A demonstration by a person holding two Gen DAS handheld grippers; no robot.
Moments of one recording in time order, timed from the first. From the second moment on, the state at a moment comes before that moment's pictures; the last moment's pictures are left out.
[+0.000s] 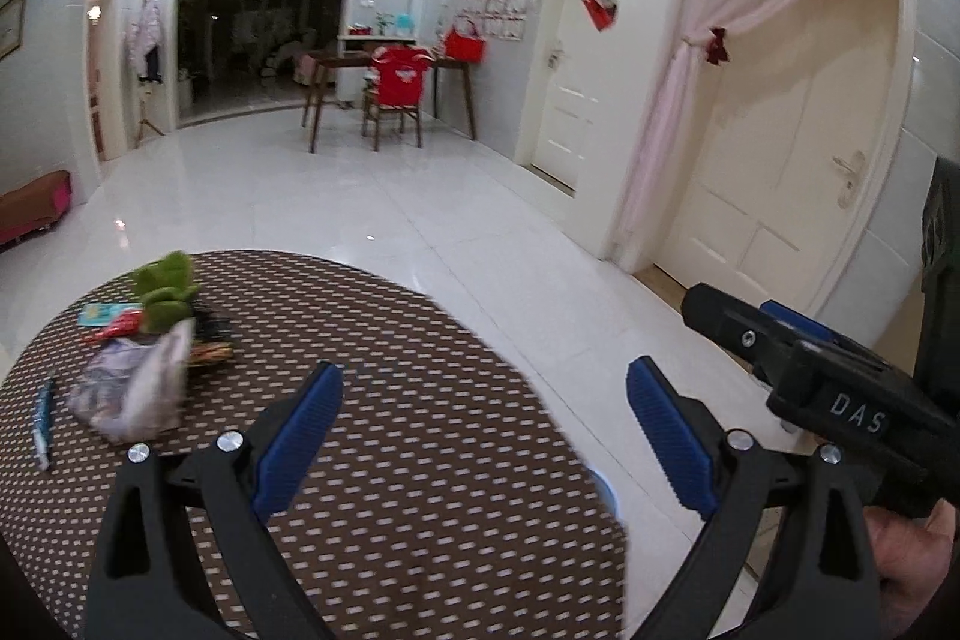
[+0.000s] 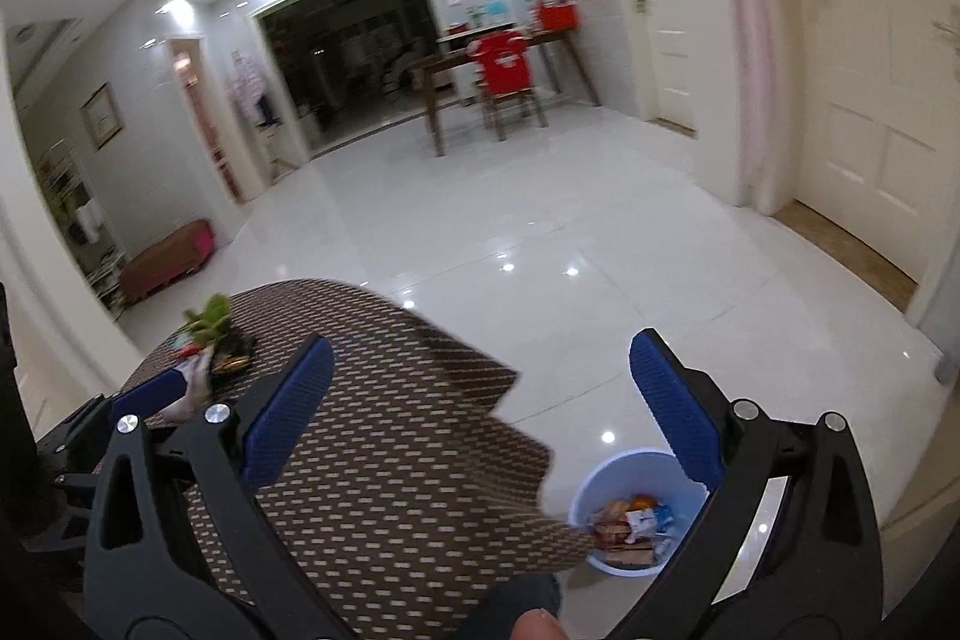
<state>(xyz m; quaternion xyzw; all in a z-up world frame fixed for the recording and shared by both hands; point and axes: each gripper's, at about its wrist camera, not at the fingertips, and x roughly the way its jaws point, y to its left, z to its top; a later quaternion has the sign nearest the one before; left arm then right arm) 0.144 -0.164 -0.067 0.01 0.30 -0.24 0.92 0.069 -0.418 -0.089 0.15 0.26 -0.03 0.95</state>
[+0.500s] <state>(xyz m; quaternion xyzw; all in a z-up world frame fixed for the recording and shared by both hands) 0.164 0.045 -0.085 -0.04 0.30 -0.04 0.95 0.153 -0.242 -0.116 0.08 0.34 0.12 0.93</state>
